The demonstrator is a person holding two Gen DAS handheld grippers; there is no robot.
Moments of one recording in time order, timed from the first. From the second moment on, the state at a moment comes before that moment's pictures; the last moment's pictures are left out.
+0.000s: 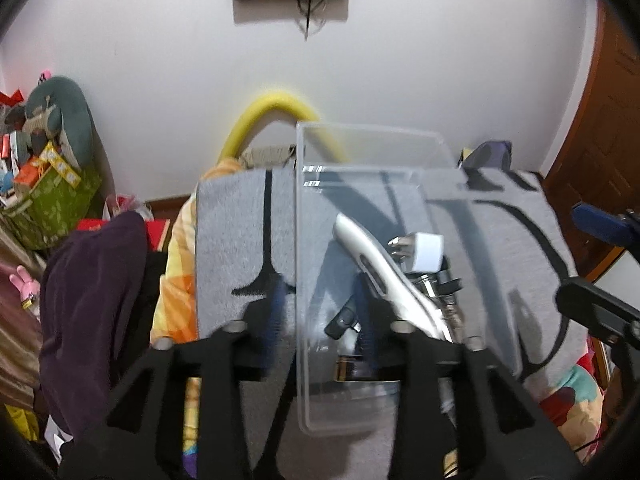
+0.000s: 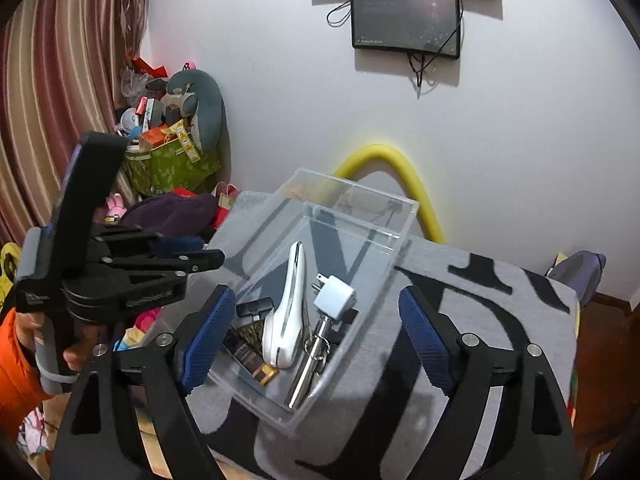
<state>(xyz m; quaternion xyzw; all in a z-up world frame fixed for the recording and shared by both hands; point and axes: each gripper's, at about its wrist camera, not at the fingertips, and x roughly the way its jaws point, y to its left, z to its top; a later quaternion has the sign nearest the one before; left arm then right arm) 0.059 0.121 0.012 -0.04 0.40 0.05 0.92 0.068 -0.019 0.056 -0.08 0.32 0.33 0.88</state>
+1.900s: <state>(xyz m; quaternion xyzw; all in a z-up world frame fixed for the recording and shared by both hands) -0.042 0.043 0.006 -0.03 0.27 -0.03 0.96 -0.012 -0.099 0.022 -0.04 0.31 0.27 0.91</state>
